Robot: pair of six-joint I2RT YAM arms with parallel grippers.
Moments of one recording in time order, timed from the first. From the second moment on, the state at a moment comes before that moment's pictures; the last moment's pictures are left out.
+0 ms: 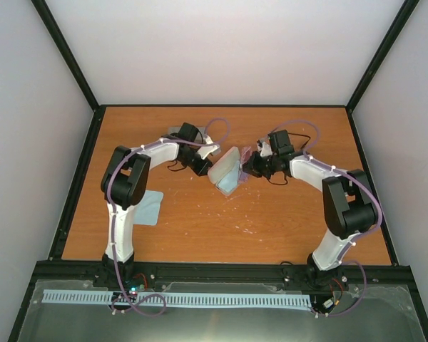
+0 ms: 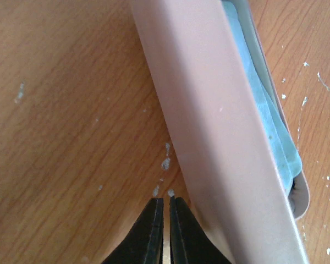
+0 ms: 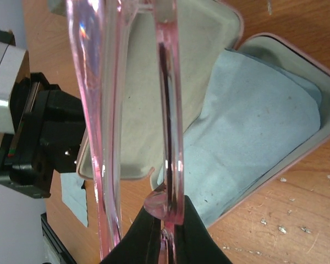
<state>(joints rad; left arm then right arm) -0.42 2.13 1.48 -0.54 0.63 0.37 0.32 1.72 1.05 -0.25 -0.62 0.65</state>
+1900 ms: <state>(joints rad) -0.43 2.04 1.36 -0.43 0.65 0.28 0.44 1.90 0.94 0.11 -0.47 1.03</state>
